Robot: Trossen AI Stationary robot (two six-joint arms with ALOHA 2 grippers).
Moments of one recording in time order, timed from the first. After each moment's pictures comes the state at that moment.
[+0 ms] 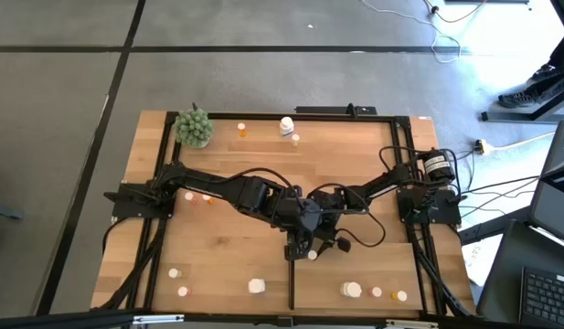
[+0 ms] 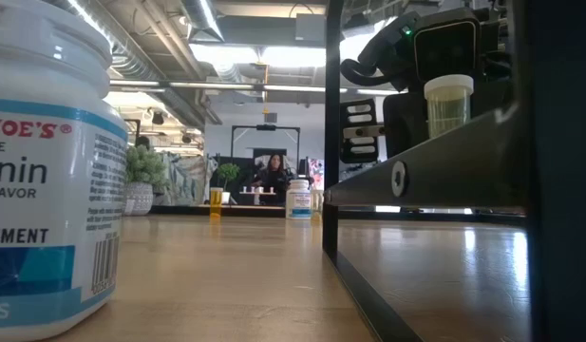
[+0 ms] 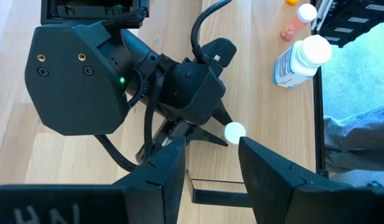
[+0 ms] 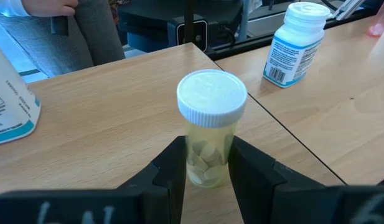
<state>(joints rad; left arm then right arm) -0.28 2.11 2.34 -1.09 -0.17 -0.37 0.13 1.86 0.76 0.41 -0.87 -0.57</state>
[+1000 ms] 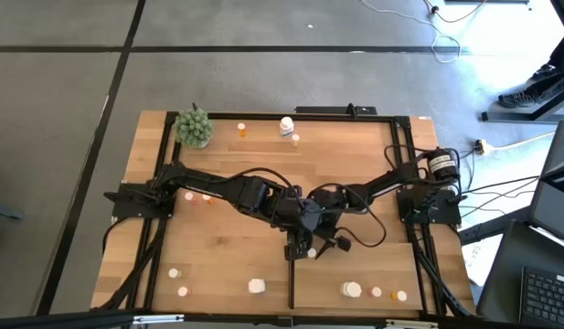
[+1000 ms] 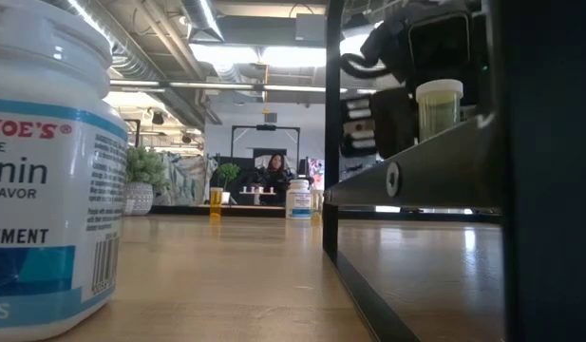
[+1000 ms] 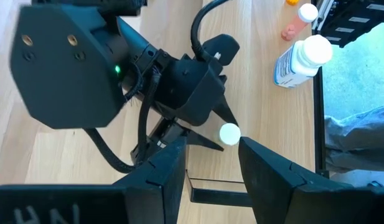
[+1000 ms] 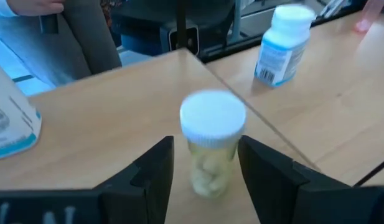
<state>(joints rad) -0.28 2.11 2.34 -1.09 -0.17 -0.37 0.13 1.81 0.76 0.40 -0.85 -0.51</state>
